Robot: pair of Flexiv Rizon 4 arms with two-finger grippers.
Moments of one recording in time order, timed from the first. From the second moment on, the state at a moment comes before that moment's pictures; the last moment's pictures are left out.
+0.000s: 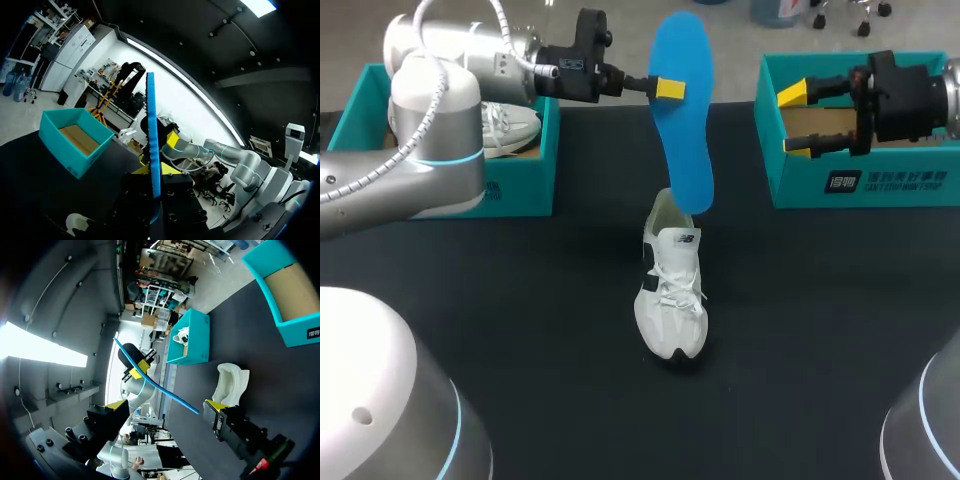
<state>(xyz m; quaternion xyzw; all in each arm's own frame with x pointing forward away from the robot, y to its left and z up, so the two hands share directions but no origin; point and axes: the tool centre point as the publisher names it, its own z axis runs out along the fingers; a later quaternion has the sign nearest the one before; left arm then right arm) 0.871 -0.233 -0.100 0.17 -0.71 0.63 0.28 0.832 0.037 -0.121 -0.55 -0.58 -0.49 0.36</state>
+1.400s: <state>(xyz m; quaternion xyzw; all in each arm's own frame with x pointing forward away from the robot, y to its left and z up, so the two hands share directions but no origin) 0.895 -0.235 -0.123 -0.23 -0.73 0.62 -0.17 0.833 0.038 -0.121 -0.55 -0.58 -0.49 0.36</state>
